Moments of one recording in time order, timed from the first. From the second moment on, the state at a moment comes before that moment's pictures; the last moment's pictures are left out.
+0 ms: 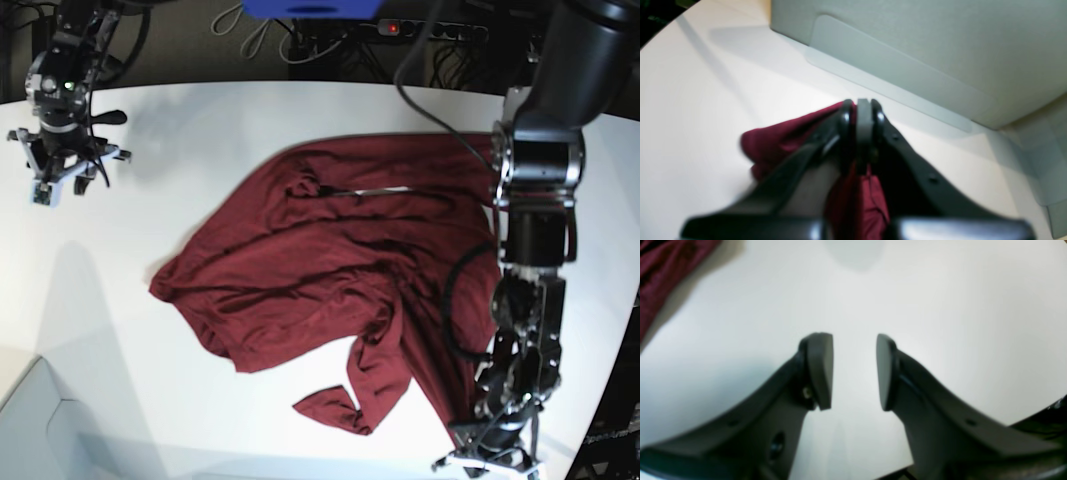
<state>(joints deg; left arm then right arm) -43.2 -9.0 3.0 55.9 -30.9 6.0 21.3 -20.3 1.5 28.7 110.5 -0.3 8.9 -38.4</state>
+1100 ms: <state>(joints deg) -53.6 -9.6 13.3 27.7 -31.7 5.3 0.7 -19.6 1.5 26.8 110.5 0.0 8.9 -38.0</state>
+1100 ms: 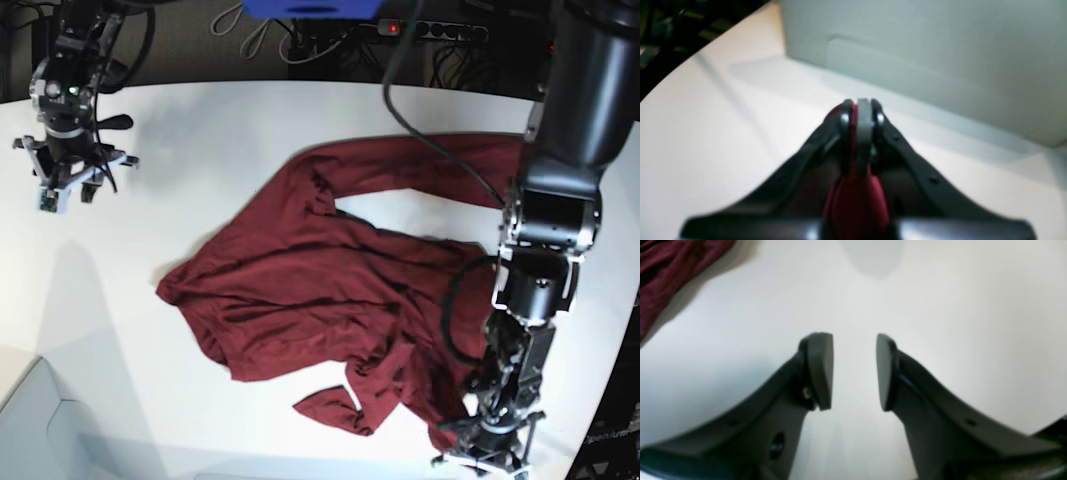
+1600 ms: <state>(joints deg) -43.8 -13.8 13.3 34.5 -31.7 5.9 0.5 -19.5 0.2 24.9 110.5 0.0 8.9 -38.3</state>
